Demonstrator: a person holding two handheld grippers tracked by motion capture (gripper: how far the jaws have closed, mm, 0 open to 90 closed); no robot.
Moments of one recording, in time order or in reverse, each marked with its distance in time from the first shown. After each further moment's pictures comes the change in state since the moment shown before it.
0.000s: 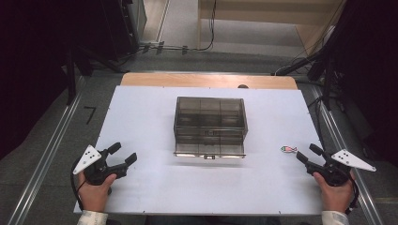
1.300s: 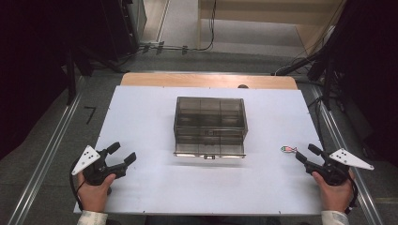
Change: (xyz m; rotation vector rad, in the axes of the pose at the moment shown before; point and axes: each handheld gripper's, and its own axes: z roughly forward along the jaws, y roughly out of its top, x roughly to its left) left arm 0.000 0.000 -0.002 -0.010 0.008 -0.002; right arm 0.001 0.001 0.003 0.028 -0.003 -0.015
